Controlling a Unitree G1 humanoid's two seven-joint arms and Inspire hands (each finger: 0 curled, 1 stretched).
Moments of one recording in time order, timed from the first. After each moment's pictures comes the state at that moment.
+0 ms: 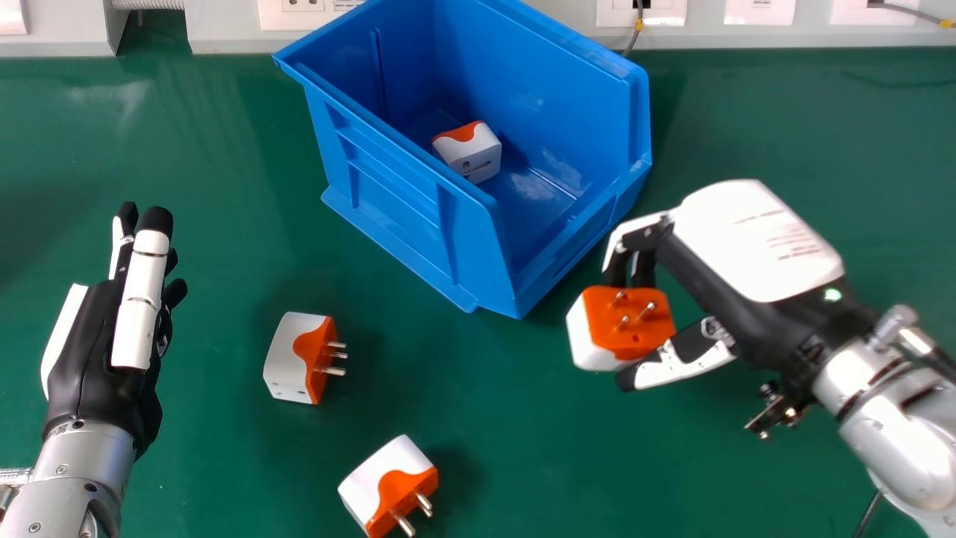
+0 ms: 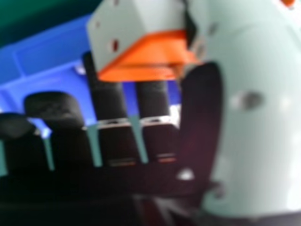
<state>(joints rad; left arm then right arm) 0.14 0.25 0.32 -0.12 -0.17 0.16 -0.17 -0.06 -0.62 0.18 -0.13 -0.71 -0.23 0.07</state>
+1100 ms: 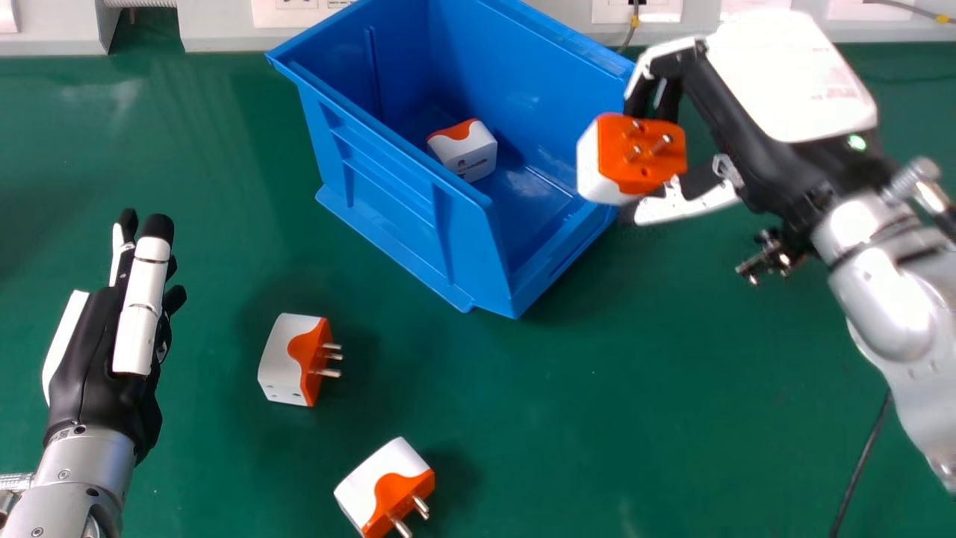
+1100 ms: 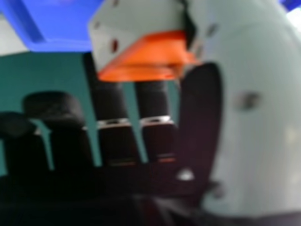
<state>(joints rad) 0.15 0.25 0.32 -0.10 -0.16 0.14 -0.17 -0.44 -0.51 0.18 0.04 -0.80 -0.12 0.05</state>
